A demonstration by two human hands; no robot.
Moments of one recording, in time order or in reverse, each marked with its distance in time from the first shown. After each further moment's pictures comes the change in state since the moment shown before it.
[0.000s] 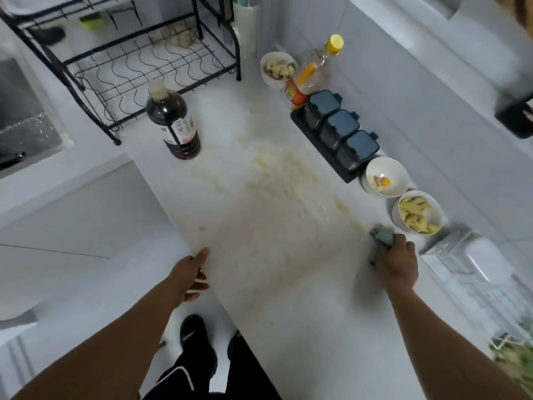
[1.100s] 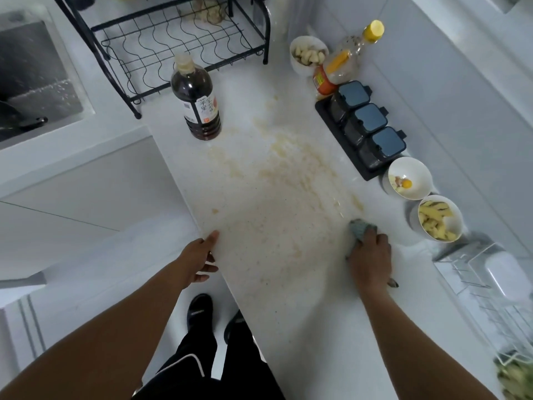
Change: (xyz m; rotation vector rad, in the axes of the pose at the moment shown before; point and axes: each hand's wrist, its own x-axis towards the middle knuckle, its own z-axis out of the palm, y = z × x) left_hand -0.005 -0.003 0.001 -0.045 -0.017 0.006; right_hand -0.050 -0.057 0.035 -0.094 0.052 -0.287
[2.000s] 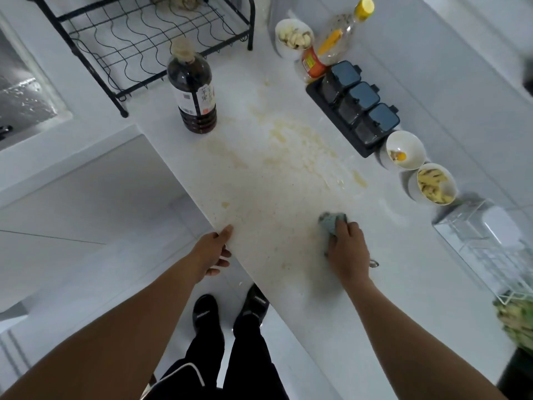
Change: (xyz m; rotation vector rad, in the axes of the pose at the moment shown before) left_hand 0.015 0.001 -0.021 0.159 -0.152 0.095; right_hand -0.077 -0.060 0.019 -0.015 -0.010 -0.167
